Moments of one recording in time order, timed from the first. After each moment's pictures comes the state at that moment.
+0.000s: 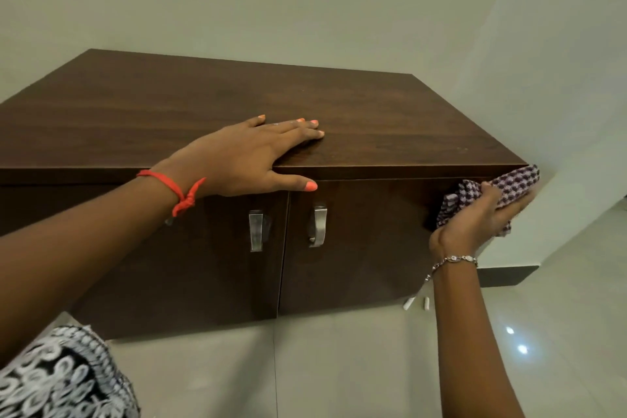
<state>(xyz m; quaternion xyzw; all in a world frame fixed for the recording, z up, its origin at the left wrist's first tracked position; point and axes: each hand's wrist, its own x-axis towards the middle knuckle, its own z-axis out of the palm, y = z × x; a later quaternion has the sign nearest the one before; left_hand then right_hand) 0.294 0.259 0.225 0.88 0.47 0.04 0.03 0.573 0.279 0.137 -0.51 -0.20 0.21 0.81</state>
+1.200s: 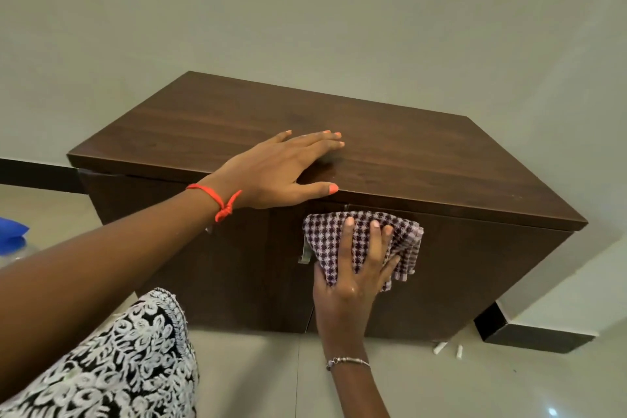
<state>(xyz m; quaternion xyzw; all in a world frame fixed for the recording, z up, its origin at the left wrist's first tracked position) 0.256 0.237 0.219 0.85 0.51 0.15 0.01 0.413 0.205 0.067 -0.51 -0.70 -0.12 0.49</state>
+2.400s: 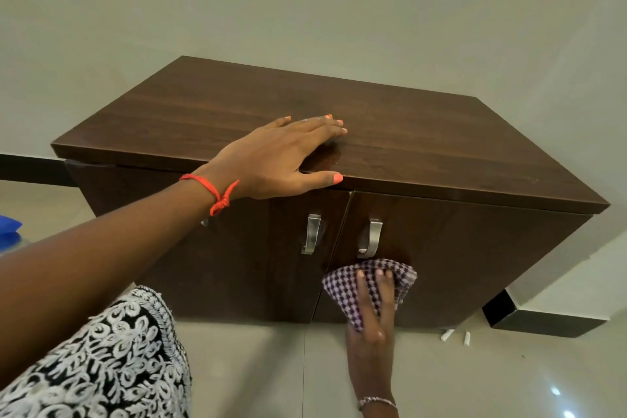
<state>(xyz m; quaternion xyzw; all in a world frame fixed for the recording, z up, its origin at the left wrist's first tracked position) 0.258 0.236 0.221 0.85 0.51 0.14 0.00 0.467 0.186 -0.022 -0.51 -0.74 -0.05 0.44</state>
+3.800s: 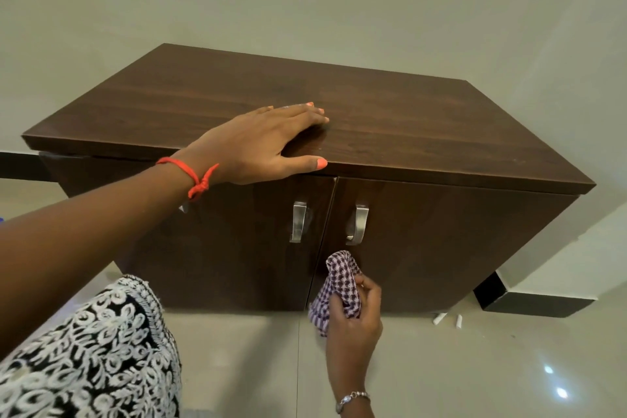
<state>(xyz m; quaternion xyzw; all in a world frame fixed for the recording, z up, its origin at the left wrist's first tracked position) 0.258 0.239 0.223 0.85 0.52 0.13 0.01 0.438 0.154 0.030 -0.57 -0.45 0.37 0.59</state>
